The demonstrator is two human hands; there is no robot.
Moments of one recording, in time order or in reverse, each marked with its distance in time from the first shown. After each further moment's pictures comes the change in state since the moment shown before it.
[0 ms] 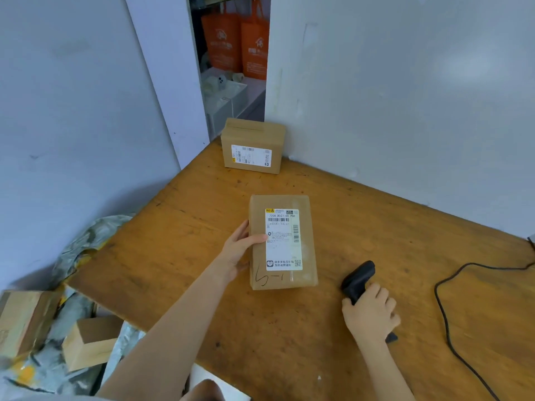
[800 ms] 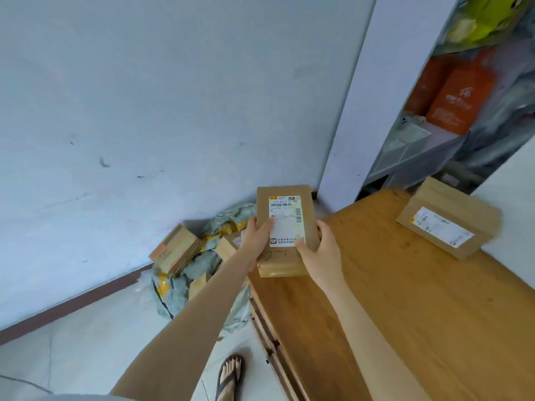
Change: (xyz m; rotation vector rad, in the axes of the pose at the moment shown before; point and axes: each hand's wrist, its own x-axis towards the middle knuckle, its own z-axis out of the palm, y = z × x) left_hand -0.093 0.096 -0.285 -0.123 0.720 0.208; right_hand -0.170 -0.406 -0.012 0.748 -0.547 -0.999
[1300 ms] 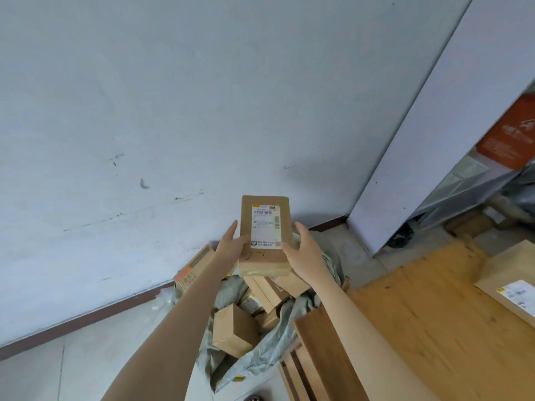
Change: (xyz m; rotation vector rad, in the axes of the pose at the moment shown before) left_hand 0.130 0.046 -0.182 0.017 0.033 0.006; right_hand 0.131 -0.076 0.172 -0.115 -0.250 -0.027
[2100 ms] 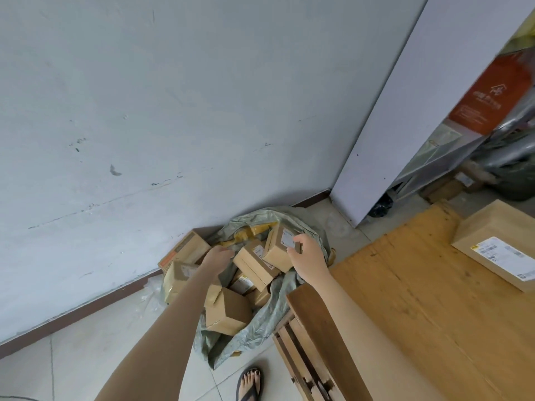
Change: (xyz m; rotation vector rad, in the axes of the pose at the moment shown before) left_hand 0.009 -0.067 -0.004 0.410 -0.020 -0.228; right_hand -0.027 0.061 0.004 -0.119 -0.011 0.189
